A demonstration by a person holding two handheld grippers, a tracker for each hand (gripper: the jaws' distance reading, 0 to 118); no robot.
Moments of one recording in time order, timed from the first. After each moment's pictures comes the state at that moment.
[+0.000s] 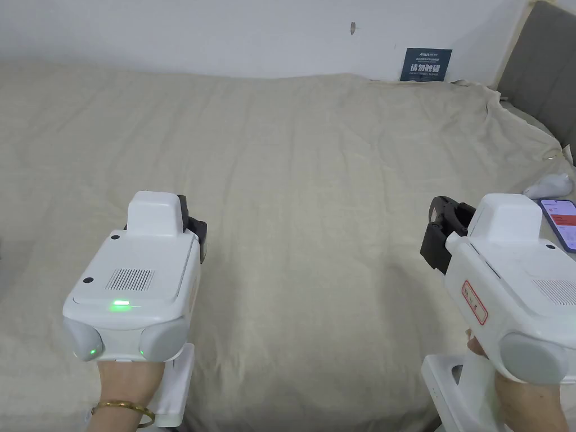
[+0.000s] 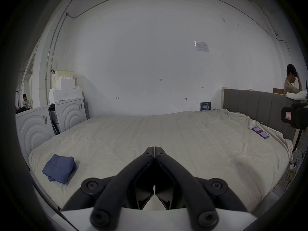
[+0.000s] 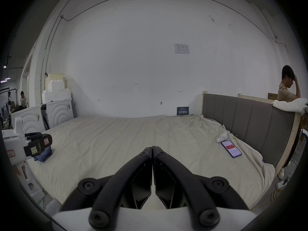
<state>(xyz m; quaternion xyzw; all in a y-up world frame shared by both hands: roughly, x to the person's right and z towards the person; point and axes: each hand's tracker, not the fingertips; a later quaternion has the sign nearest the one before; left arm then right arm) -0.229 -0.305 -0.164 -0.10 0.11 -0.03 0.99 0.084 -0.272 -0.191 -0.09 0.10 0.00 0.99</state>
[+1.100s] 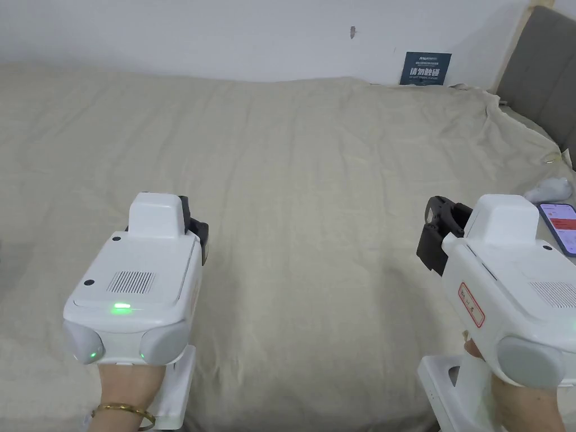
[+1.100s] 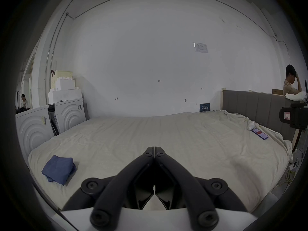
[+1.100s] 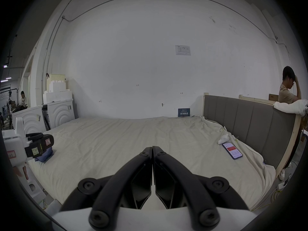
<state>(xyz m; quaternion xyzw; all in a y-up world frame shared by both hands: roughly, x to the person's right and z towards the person) -0.226 -0.303 -0.164 -0.09 0.10 -0.03 0.99 0.083 -0.269 -0.192 -0.09 0.11 0.00 0.99</state>
